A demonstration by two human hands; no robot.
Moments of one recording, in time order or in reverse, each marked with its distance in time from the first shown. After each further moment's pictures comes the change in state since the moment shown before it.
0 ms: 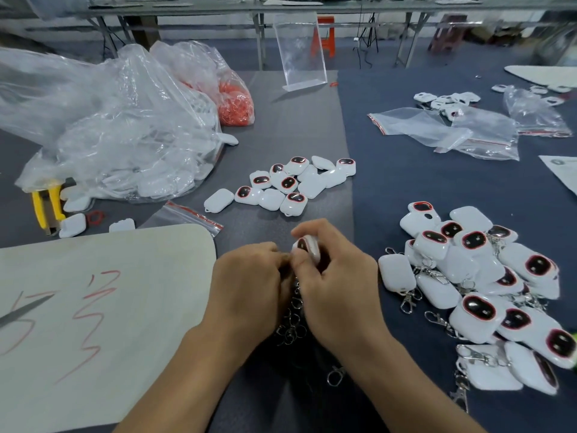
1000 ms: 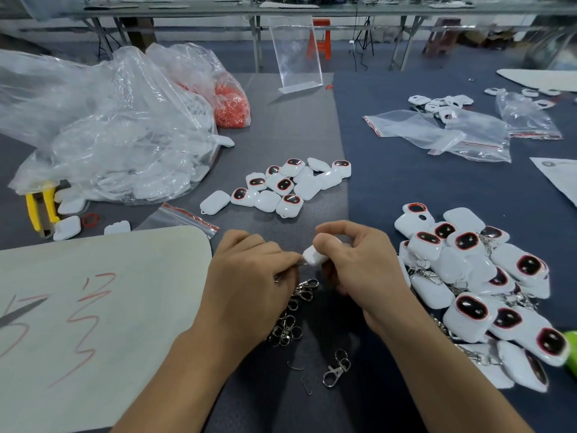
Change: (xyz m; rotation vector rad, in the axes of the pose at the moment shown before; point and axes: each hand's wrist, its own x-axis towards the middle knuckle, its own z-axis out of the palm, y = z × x) left_hand 0.003 0.000 0.003 0.007 0.195 0.166; right_hand 0.033 0.019 -0.024 0.277 -0.094 0.394
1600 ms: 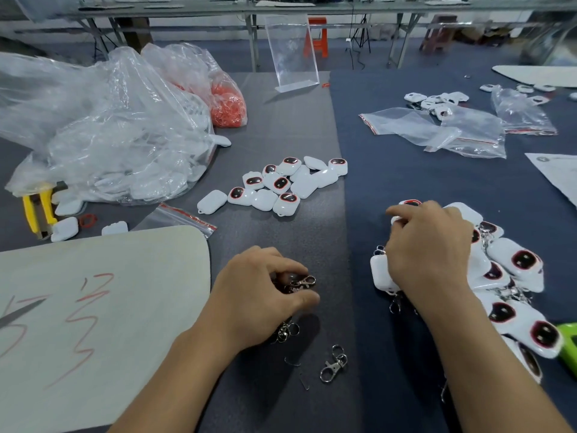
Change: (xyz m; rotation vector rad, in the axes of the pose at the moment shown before) left_hand -0.003 0.003 0.002 -0.293 -0.373 -0.393; right_hand 0.018 -0.004 -0.064 -1.018 0.429 -0.202
